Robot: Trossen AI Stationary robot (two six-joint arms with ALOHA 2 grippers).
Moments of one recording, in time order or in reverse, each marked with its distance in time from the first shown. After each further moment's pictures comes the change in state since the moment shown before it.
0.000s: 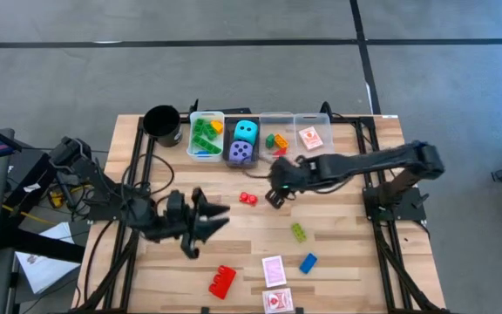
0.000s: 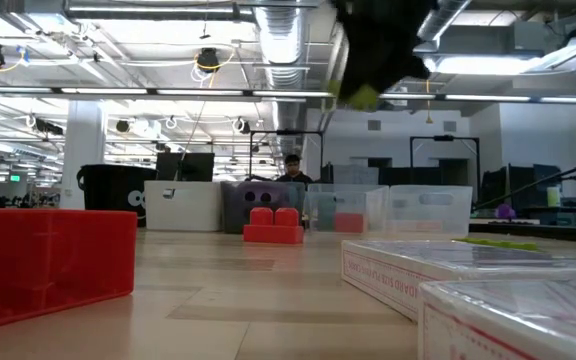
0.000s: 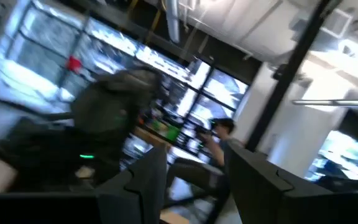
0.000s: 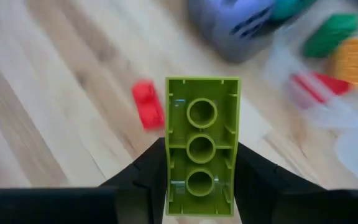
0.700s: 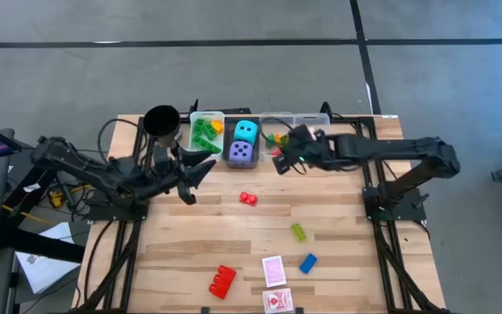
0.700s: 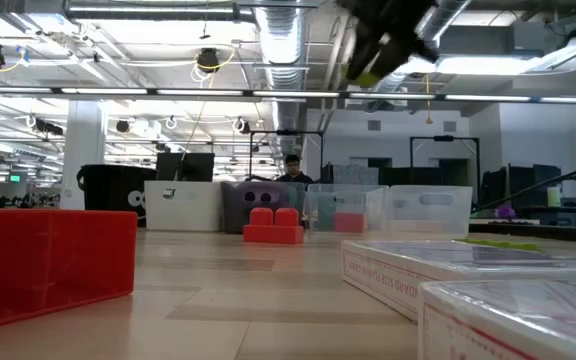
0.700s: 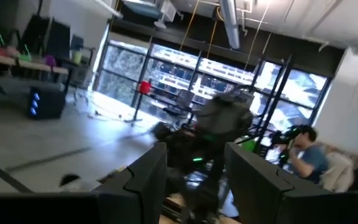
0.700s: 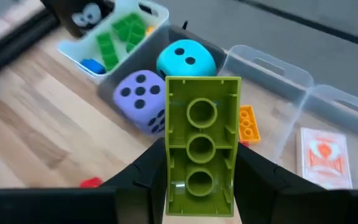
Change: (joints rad) left arm 0.263 -0.322 0.000 -0.422 -0.002 0.083; right arm -0.138 -0.153 0.002 0.012 0.239 0.031
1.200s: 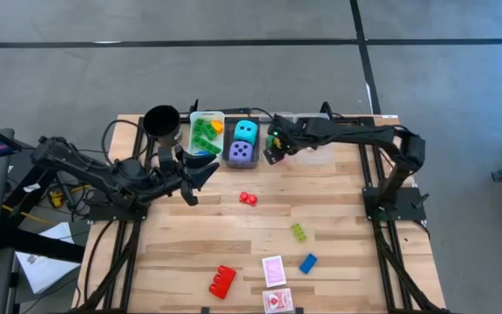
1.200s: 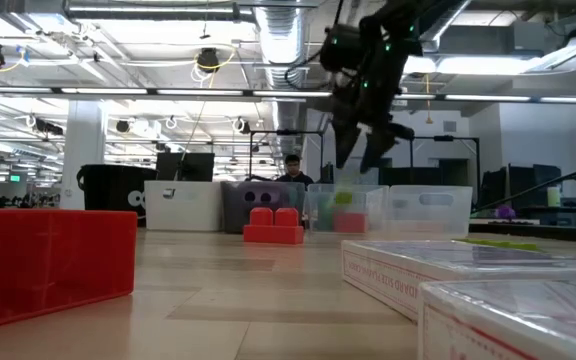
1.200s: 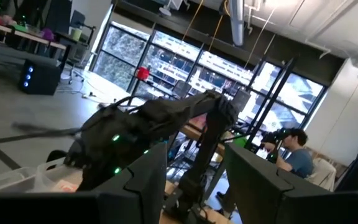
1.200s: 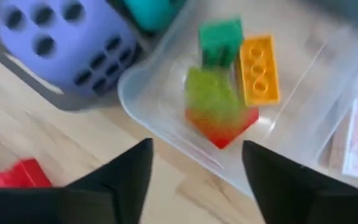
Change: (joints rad) left arm 0.000 0.023 0.001 -0.040 -0.003 -0.154; right arm -0.305 0.288 -0.001 0.043 -0.411 -0.135
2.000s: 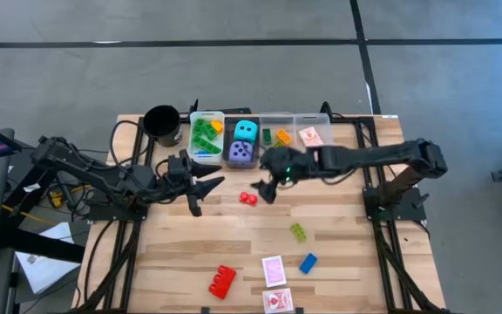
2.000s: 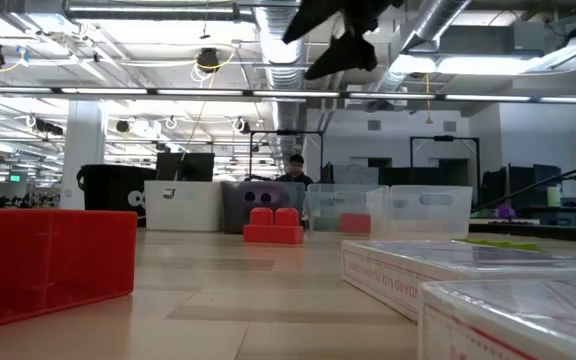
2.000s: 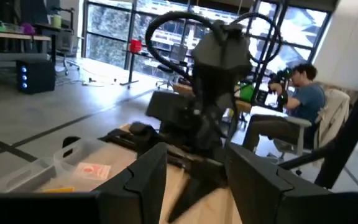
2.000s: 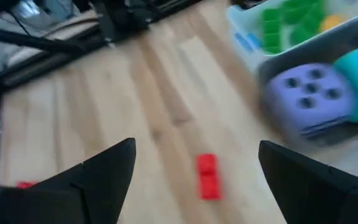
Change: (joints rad) left arm 0.003 0.003 0.000 -0.188 0.086 0.106; right arm 0.379 -0.161 0.003 0.280 0.001 -0.164
